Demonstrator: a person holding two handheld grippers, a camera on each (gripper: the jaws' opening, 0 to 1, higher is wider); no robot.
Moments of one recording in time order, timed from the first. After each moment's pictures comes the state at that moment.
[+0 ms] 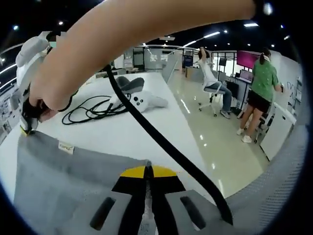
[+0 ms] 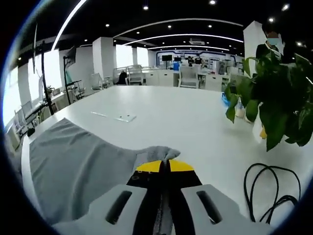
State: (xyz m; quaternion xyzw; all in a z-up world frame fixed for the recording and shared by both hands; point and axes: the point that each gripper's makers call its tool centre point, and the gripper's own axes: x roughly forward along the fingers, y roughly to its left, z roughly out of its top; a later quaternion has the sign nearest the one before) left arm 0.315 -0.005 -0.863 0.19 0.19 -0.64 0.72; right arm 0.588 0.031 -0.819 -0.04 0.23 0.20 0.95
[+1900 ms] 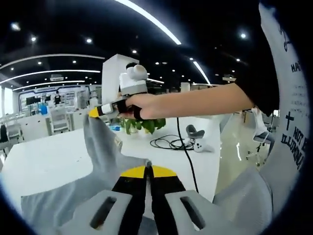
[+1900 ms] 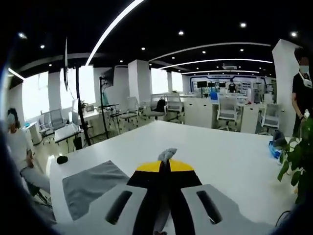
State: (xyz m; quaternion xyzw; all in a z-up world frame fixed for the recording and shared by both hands) left arm 0.342 0.275 -0.686 0.04 0.09 -0.40 0.91; right arm 0.596 0.253 -0.647 -0.01 0.11 0.35 0.93
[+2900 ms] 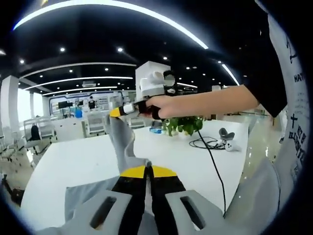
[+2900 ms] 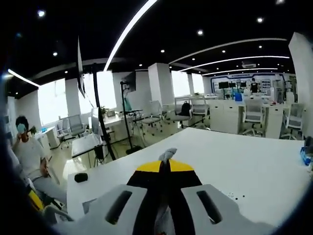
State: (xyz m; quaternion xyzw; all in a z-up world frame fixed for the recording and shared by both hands) left arm 0.325 0.441 -0.665 0.05 0.07 -0.25 0.96; right arm 0.579 0.425 -0.624 0.02 0.11 0.43 0.89
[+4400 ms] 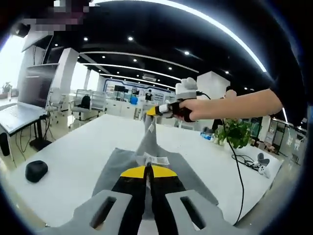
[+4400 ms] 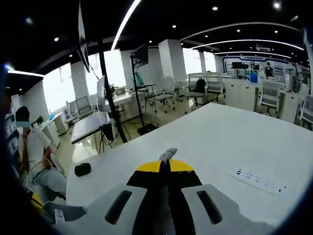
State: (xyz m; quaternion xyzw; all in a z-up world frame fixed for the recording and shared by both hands) left arm 0.284 0.592 -0.751 -0.10 0.09 -0.01 0.99; right arm 0.578 0.588 -0.728 -0.03 0.20 0.48 0.85
